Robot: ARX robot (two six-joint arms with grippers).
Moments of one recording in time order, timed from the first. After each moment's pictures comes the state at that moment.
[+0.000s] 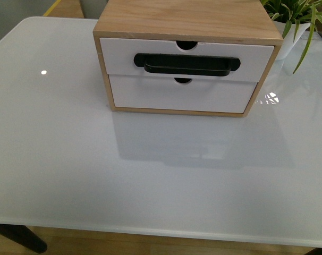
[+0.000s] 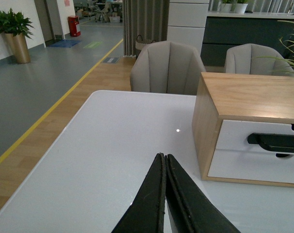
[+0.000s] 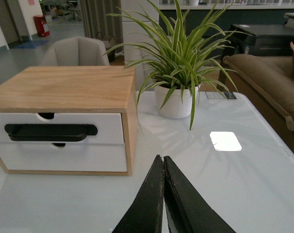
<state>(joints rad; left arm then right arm) 0.00 0.22 0.02 0.22 0.00 -0.01 0.00 0.18 0.02 0.18 0.00 -0.01</state>
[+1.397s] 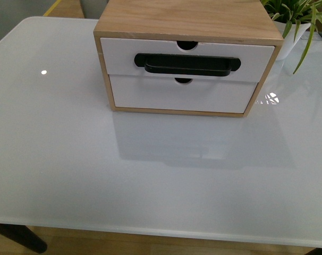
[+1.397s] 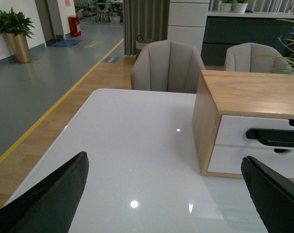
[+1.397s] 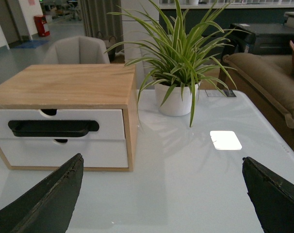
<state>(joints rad) 0.00 0.01 0.02 0.00 0.00 -0.01 0.00 0.01 0.02 0.00 0.00 -0.01</state>
